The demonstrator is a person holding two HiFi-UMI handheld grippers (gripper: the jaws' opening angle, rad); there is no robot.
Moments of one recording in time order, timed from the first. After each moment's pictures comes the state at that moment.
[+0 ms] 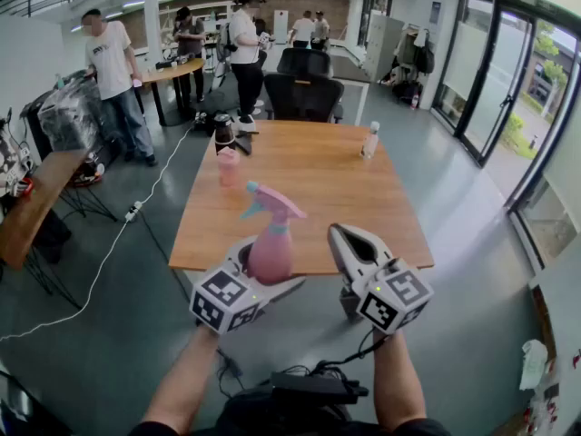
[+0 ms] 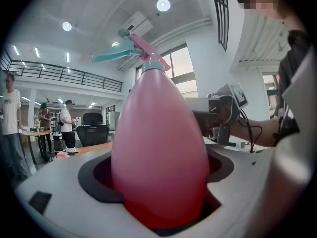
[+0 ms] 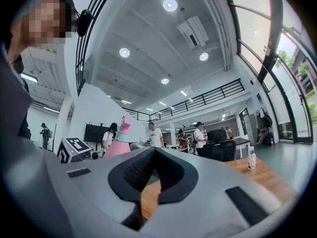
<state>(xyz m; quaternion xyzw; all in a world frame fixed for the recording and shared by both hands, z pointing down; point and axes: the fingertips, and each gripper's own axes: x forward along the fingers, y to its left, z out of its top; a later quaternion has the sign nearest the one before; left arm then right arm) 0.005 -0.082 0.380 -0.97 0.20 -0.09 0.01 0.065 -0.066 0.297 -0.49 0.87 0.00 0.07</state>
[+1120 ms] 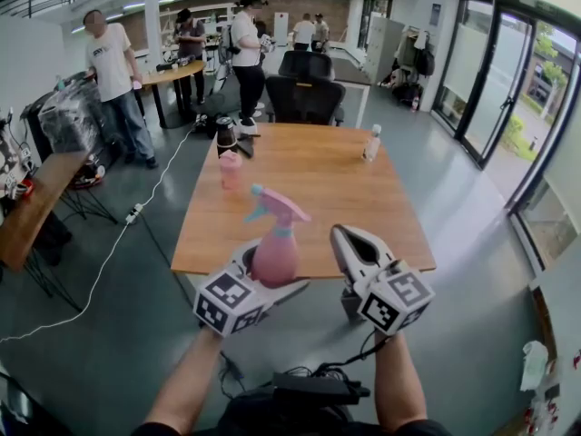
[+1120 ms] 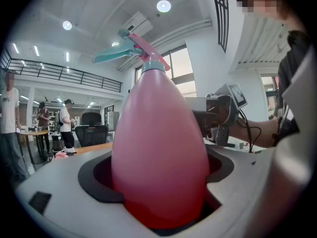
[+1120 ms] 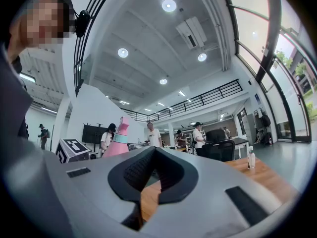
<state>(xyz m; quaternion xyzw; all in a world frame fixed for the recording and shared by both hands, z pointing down) 0.004 -0.082 0.378 -0.98 0.20 -0.09 0.01 0.063 -0.073 0.295 -0.50 0.86 0.00 0.07</state>
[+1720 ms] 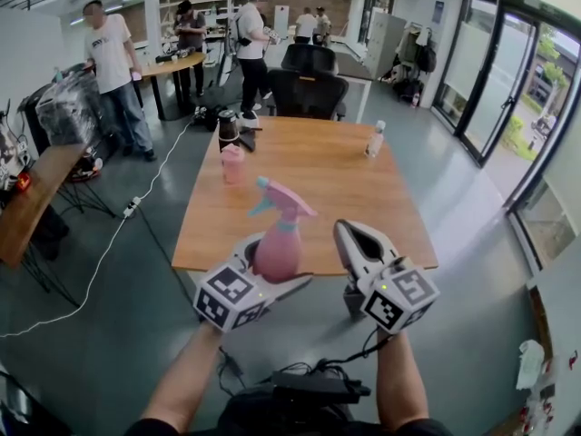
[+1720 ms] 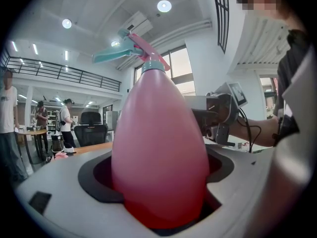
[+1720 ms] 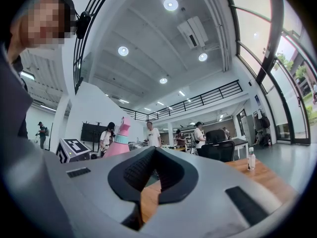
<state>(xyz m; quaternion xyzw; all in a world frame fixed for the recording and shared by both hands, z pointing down) -0.004 -0.092 0.377 -0.98 0.19 -0.09 0.01 0.052 -0.081 0.291 -0.50 0.86 0.00 0.06</state>
